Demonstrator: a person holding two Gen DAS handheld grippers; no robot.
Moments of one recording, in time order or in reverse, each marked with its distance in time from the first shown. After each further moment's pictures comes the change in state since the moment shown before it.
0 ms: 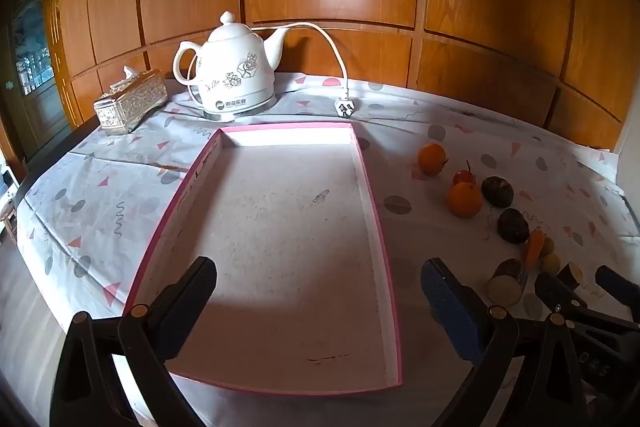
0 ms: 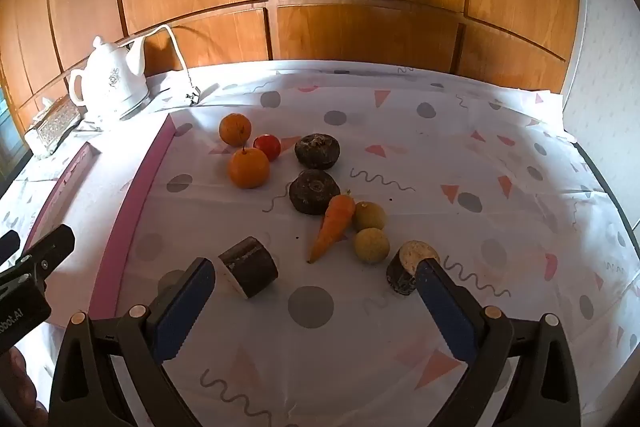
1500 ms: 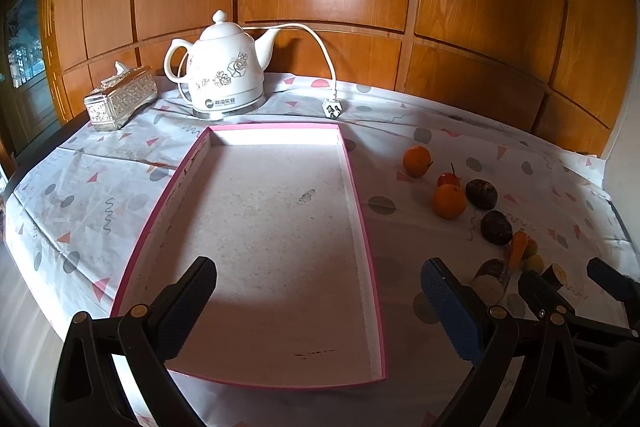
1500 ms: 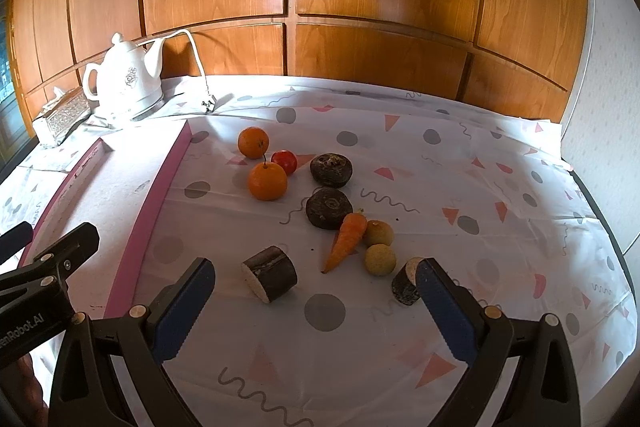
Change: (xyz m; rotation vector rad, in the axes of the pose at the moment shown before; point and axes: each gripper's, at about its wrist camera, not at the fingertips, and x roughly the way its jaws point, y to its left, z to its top) left arm -0.006 -0.006 0.000 -0.016 -0.002 -0.049; right arm -0.015 0.019 0.000 -0.070 -0.054 -0.010
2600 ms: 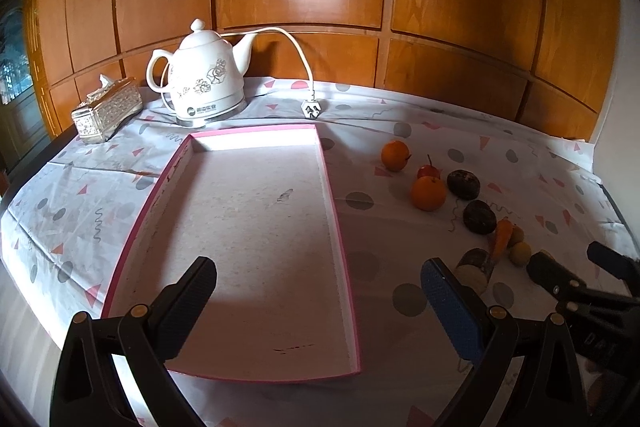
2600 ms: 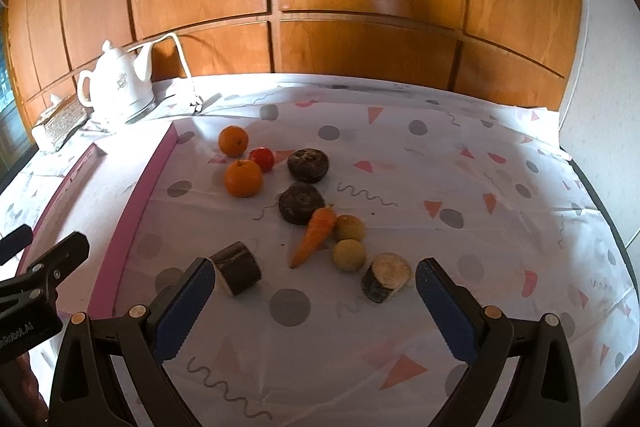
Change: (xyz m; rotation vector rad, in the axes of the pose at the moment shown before) left arm -0.005 -0.017 -0.003 0.057 -0.004 -0.033; right arm -0.001 -0.035 0.000 0.033 0.016 0.021
